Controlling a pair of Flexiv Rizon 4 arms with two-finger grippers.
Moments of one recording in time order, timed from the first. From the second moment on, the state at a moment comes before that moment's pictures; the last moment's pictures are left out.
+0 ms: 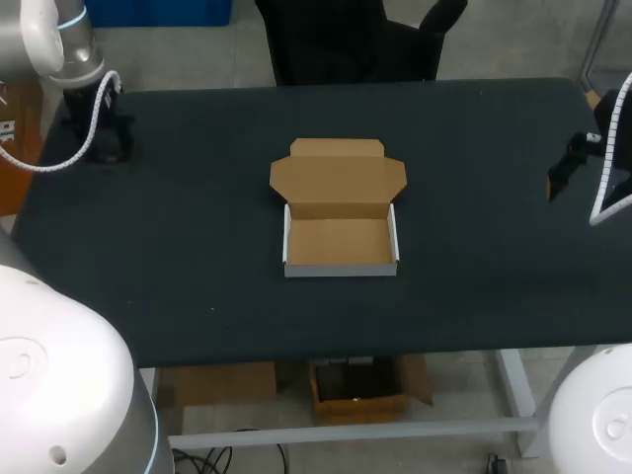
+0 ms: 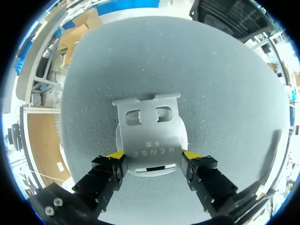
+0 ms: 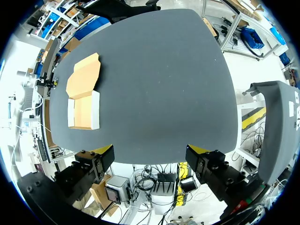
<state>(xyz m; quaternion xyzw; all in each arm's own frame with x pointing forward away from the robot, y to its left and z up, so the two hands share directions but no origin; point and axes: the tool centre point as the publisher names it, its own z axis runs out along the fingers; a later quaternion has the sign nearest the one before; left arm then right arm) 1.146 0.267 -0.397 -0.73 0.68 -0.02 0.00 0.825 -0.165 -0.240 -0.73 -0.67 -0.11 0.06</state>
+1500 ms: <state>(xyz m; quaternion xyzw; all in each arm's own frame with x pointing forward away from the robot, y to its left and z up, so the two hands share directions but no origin) 1.173 0.269 -0.399 -0.73 0.68 -0.03 0.00 0.825 -0.165 -0.240 -0.73 -0.67 -0.11 0.06</state>
